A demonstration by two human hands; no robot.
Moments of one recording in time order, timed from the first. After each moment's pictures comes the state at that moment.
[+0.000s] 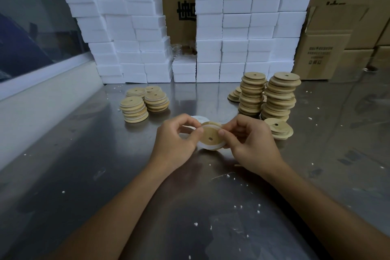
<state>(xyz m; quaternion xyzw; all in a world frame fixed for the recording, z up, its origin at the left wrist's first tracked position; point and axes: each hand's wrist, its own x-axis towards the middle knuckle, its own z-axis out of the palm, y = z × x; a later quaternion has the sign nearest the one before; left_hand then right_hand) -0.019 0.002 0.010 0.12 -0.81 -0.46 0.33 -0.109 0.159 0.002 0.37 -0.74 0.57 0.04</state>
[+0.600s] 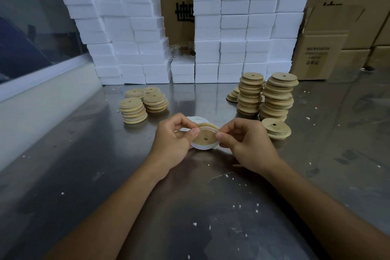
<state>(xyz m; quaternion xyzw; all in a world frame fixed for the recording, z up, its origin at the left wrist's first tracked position) -0.022 -0.002 0.005 0.15 -0.75 -0.57 0.30 -0.113 0.160 0.004 0.34 -0.75 0.56 -0.03</state>
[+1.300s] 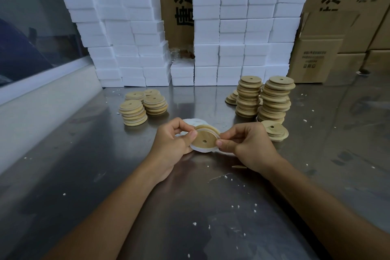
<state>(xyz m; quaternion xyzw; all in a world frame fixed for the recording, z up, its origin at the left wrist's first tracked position) -0.018 0.003 0.011 0.18 -0.68 -0.67 0.25 -0.114 0.164 0.007 0.32 -0.73 0.59 -0.08</state>
